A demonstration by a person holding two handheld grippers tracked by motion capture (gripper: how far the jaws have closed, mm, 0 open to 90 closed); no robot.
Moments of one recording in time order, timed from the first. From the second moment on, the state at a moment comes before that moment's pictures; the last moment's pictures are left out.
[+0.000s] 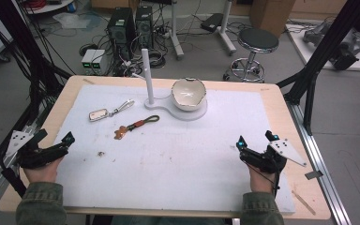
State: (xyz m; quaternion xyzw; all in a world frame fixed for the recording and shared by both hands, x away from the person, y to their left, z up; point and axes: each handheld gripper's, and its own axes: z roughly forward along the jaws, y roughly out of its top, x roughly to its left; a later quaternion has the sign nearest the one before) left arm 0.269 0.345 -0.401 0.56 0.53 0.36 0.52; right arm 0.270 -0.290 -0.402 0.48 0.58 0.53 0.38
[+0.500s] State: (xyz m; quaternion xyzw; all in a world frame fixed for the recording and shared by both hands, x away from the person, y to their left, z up) left arm 0.269 0.344 -0.402 0.56 0.53 0.36 0.52; right arm 0.269 -0.291 -0.402 0.48 0.59 0.53 0.38
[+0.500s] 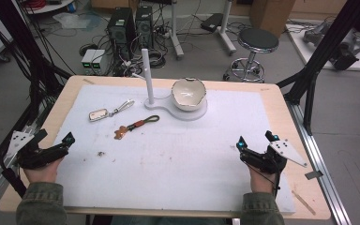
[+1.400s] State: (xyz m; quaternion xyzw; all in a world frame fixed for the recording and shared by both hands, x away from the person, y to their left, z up) left arm 0.283 0.329 -0.397 0.61 0.51 0.33 0.51; right arm 0.269 -0.292 -0.402 0.47 0.58 0.55 0.37
